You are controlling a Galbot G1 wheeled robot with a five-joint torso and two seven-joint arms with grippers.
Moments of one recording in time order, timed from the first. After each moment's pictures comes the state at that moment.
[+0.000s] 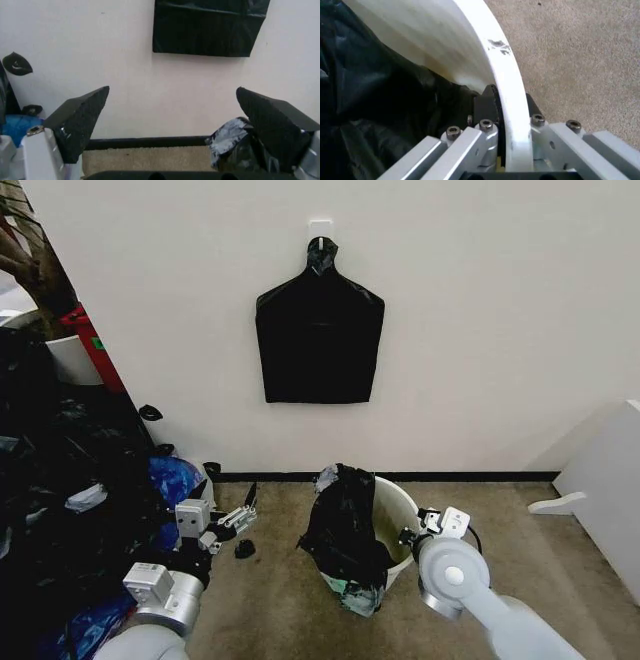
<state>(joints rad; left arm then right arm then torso) 1.69 -1.26 -0.51 -2.38 -0.32 0.18 -0.11 -1.06 0.98 -0.03 2.06 1.45 -0.34 1.25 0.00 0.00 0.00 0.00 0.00</state>
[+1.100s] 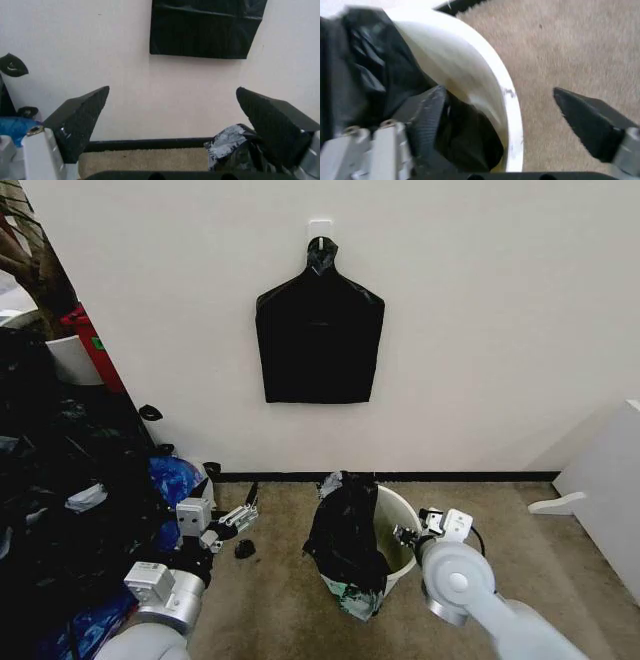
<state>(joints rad) 1.68 -1.26 -0.50 -2.37 -0.33 0.17 -0.11 -1.10 0.92 0.03 2.16 1.42 -0.36 1.21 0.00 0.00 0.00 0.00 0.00</state>
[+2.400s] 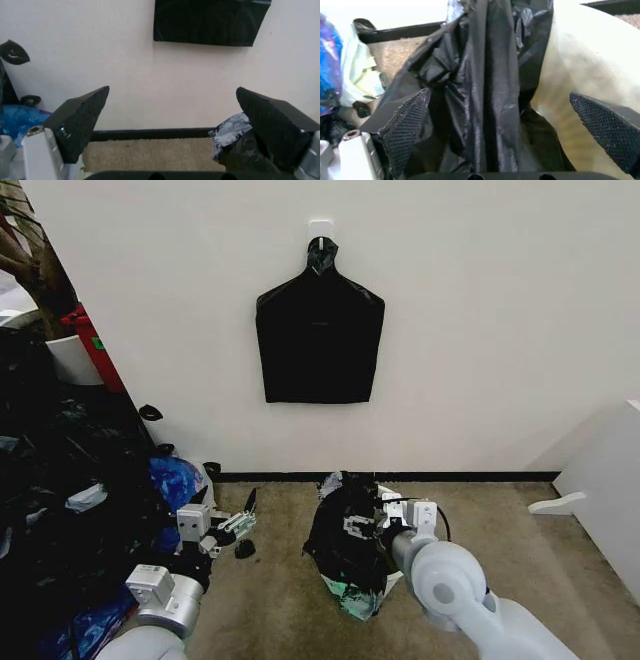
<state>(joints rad) 1.69 -1.24 -0.50 -2.35 -0.34 0.17 -0.11 -1.06 1.04 -0.04 2.10 1.18 -0.61 0.84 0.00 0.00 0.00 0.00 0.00</state>
